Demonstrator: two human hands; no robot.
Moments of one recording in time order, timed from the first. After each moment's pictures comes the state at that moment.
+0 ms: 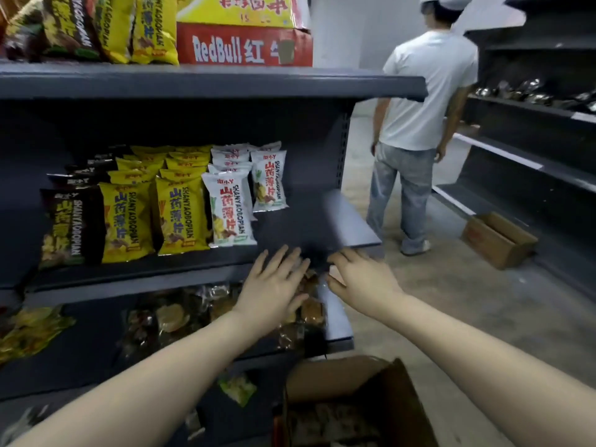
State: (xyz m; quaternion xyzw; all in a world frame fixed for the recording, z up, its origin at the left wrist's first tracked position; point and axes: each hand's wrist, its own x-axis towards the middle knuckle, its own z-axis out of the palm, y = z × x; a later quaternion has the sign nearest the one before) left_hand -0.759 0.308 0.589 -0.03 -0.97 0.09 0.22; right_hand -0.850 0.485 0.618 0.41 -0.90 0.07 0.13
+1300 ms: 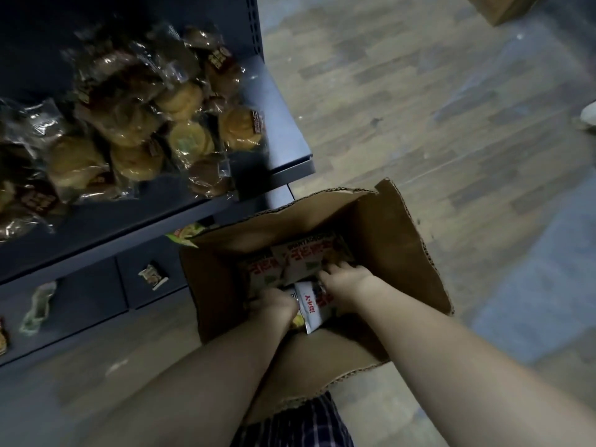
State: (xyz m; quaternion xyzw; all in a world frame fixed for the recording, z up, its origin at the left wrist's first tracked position) left_hand -0.765 0.448 0.234 0.36 -0.78 -0.25 -0.45; right_hand -0.826 0.568 0.244 0.28 -0.82 -0.12 -0.49
